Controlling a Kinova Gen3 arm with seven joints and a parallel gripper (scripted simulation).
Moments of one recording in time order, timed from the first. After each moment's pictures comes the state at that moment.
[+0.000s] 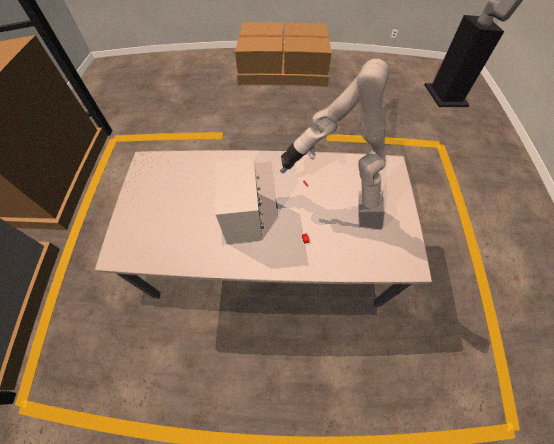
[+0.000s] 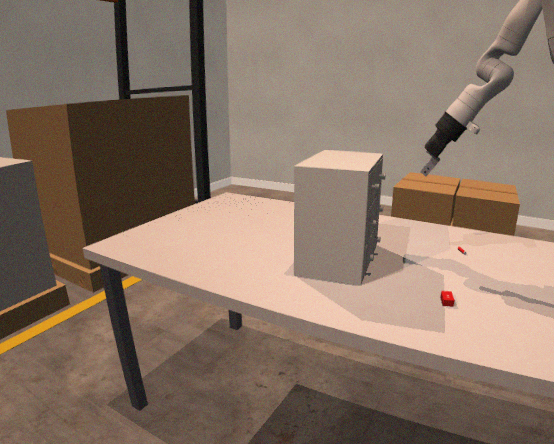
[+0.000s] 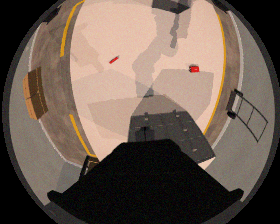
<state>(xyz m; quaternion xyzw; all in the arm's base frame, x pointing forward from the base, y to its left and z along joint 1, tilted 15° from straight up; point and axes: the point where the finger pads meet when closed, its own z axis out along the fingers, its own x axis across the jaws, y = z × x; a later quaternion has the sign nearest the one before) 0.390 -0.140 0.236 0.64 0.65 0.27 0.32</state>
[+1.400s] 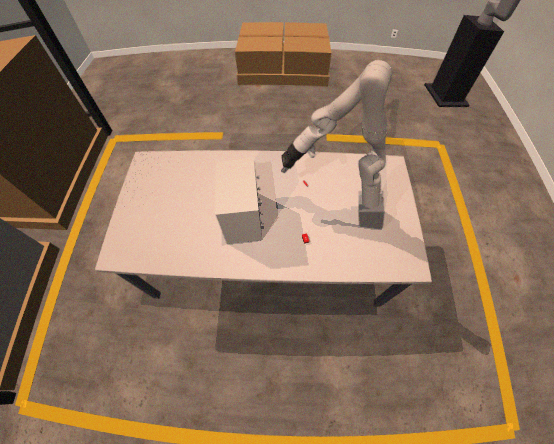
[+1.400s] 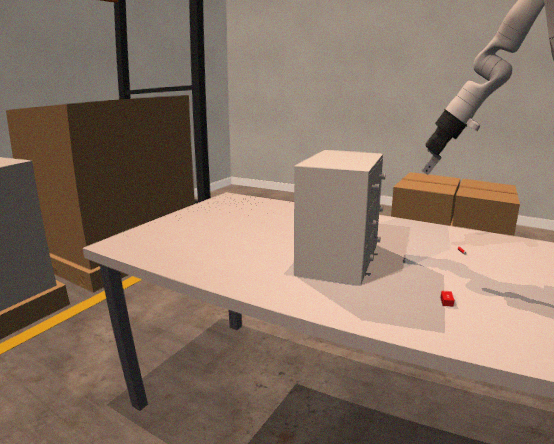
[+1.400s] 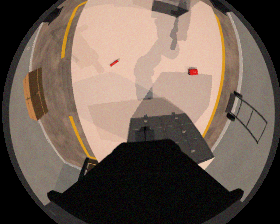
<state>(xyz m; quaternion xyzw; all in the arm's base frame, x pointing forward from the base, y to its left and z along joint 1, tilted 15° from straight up) 0.385 -0.137 0.239 0.64 0.66 0.26 0.31</state>
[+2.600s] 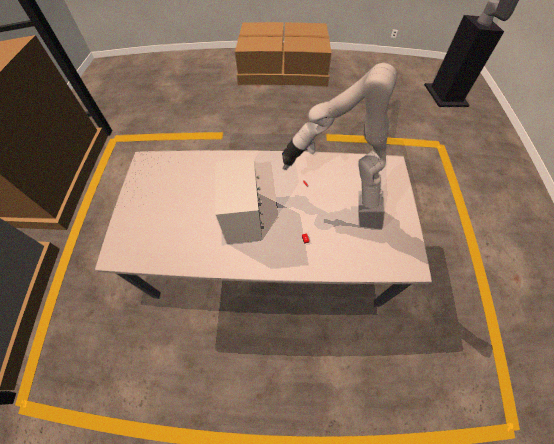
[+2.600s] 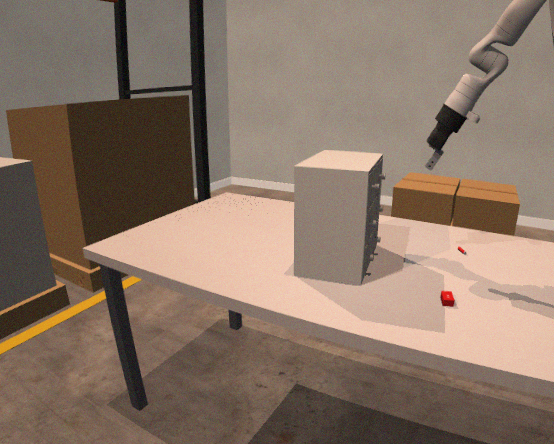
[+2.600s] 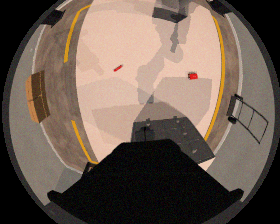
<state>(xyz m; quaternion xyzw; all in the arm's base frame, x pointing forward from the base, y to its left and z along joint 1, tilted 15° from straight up) 0.374 -0.143 0.250 0.65 0.66 0.24 0.29</state>
